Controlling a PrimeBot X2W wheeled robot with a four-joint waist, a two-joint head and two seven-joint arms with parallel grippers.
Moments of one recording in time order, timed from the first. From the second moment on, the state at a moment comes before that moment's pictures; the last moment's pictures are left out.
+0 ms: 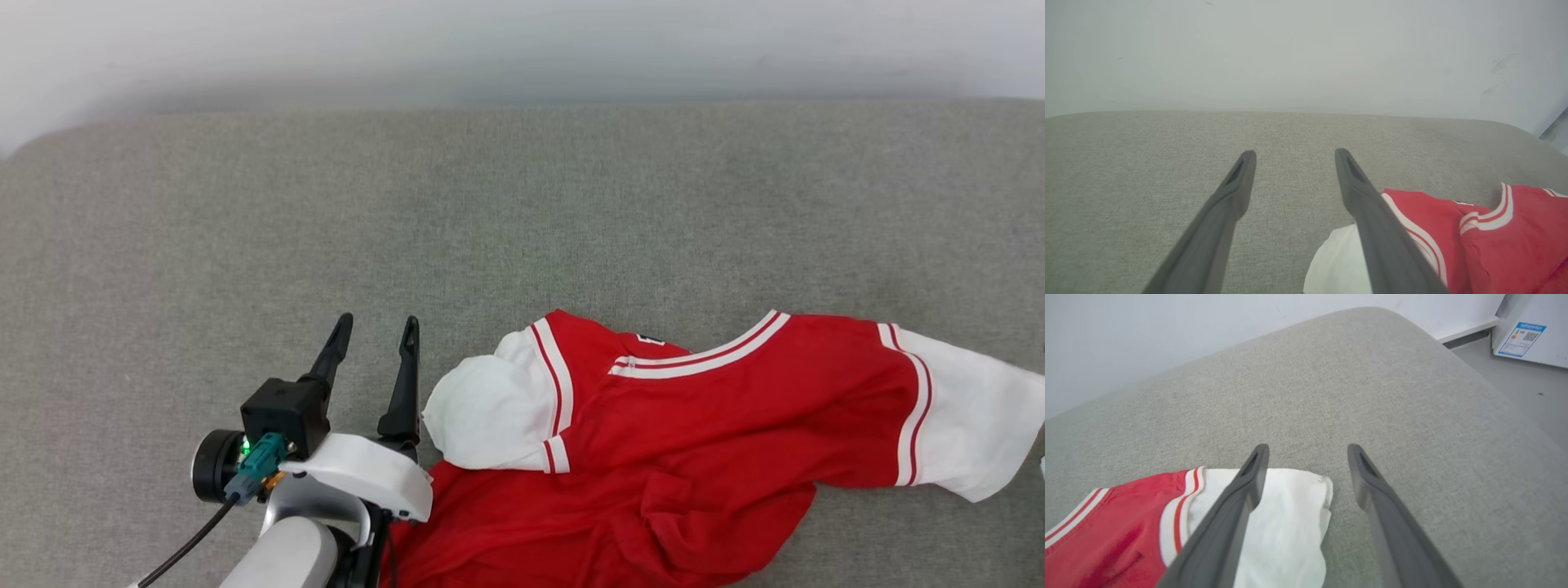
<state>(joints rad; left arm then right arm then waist) -0.24 0.34 -0.50 0.05 -0.54 0.29 -0.19 -0.24 -0.31 -0.34 0.38 0.43 0.13 0.20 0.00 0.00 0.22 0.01</state>
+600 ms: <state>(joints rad) -0.16 0.38 -0.49 0.10 -0.58 0.31 -0.15 0.00 -0.17 -0.11 0.00 0.25 0.13 0.01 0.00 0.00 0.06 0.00</state>
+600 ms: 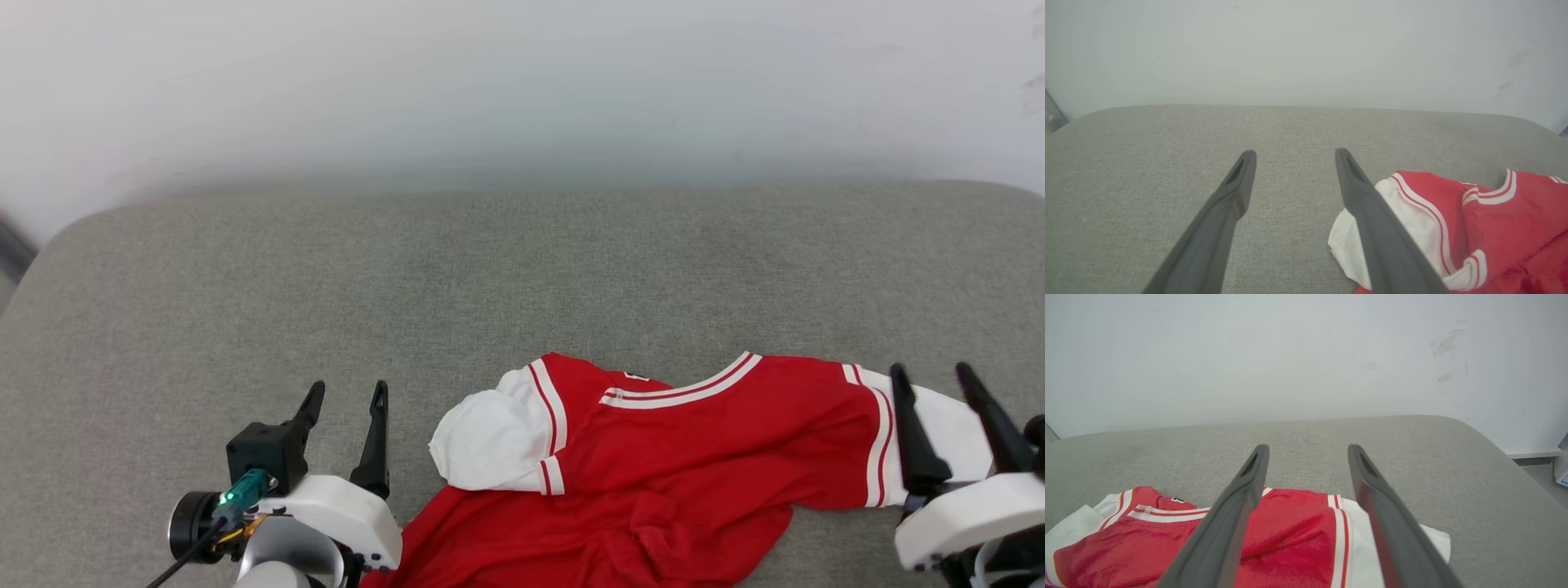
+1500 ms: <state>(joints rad) -0.42 0.52 -0.66 0.27 -0.75 0.09 0.61 -0.01 -0.12 0.03 -0.15 0.24 0.13 0.01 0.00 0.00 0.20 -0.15</state>
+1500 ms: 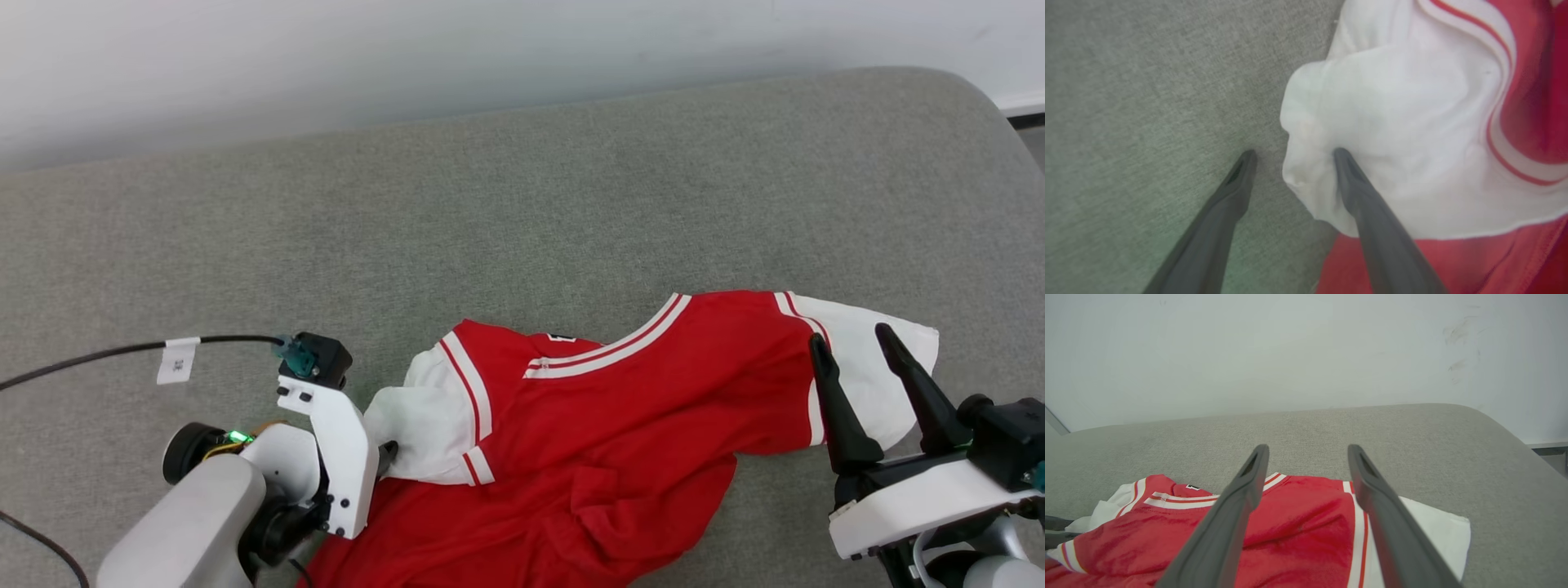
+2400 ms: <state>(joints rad) -0.42 0.48 -0.59 0.12 -0.66 0.21 0.29 -0.05 -0.32 -0.24 0.09 0.48 0.13 0.44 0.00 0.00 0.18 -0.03</state>
